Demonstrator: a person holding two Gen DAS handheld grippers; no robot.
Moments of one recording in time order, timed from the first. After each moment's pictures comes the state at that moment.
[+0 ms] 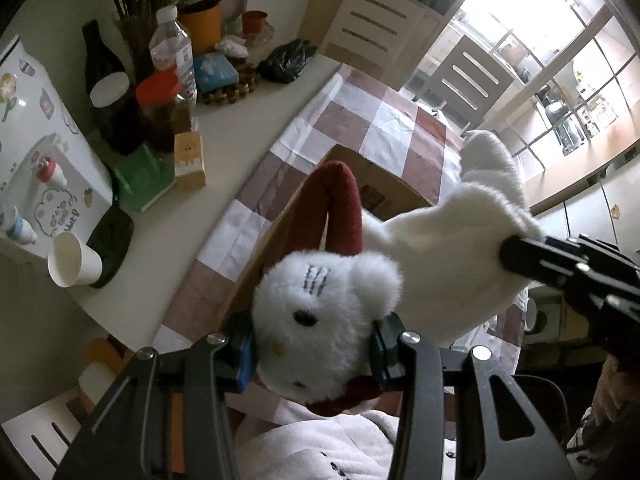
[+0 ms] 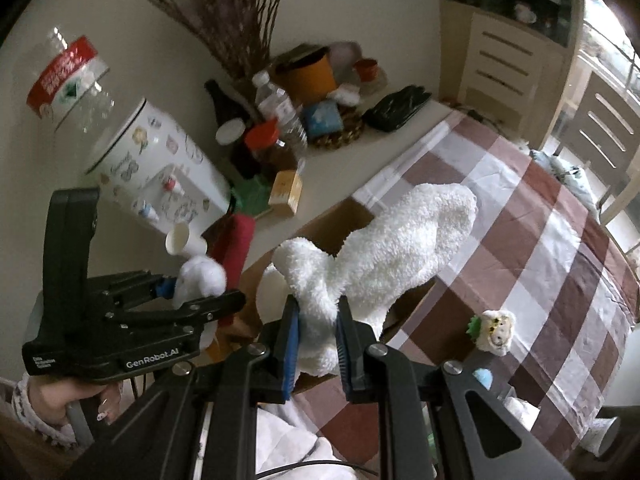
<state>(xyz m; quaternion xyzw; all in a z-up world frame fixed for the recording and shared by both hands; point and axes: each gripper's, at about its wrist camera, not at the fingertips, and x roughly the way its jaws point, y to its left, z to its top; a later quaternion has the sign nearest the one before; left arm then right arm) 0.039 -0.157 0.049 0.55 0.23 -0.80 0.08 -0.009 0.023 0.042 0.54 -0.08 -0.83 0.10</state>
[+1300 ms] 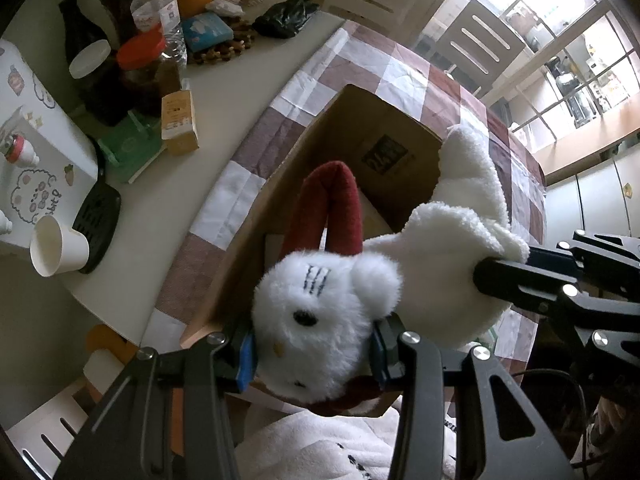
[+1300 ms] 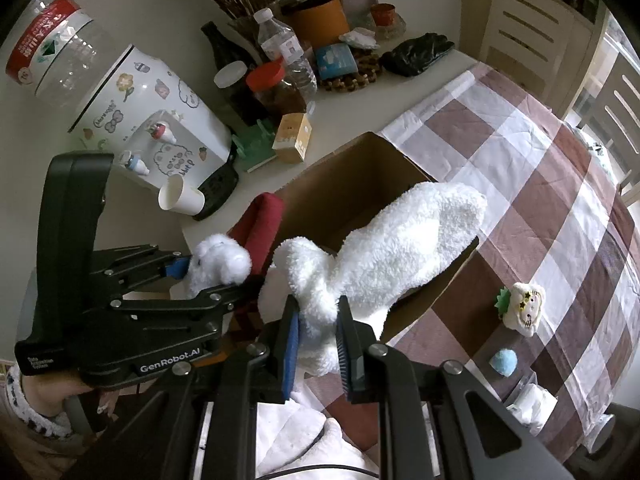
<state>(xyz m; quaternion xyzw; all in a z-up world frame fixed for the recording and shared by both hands) 0.030 -0.152 0.002 0.60 0.21 -0.77 0.07 -0.021 0.007 -0.008 0.60 -0.08 -0.78 0.13</state>
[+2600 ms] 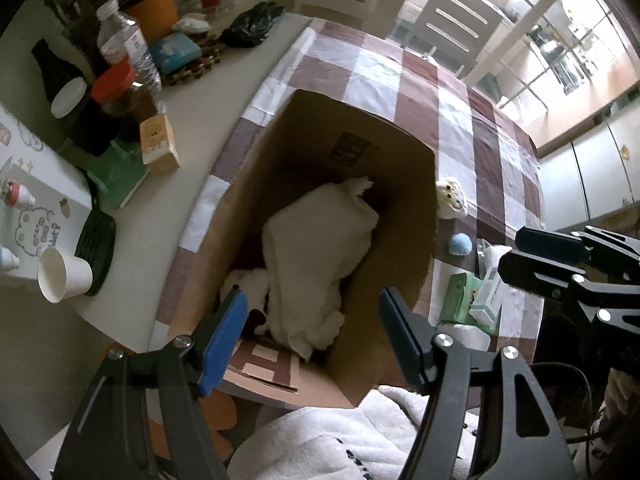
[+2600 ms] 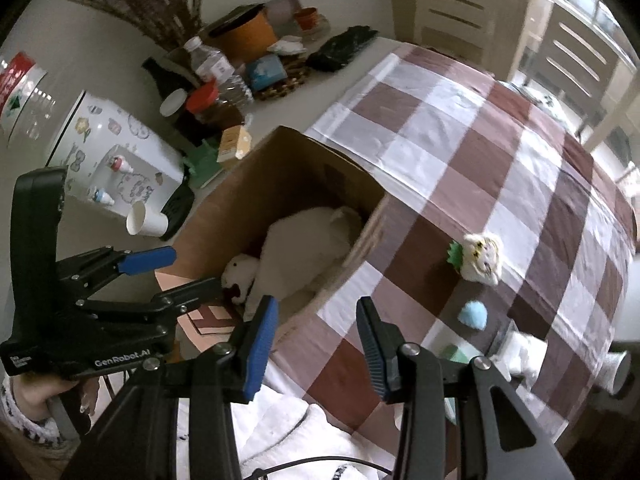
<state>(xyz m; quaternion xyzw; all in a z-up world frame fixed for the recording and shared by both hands) 0.016 -0.118 0.022 0.61 0.15 -0.77 0.04 0.018 0.064 -0.004 0.60 -0.14 -0.79 0.03</state>
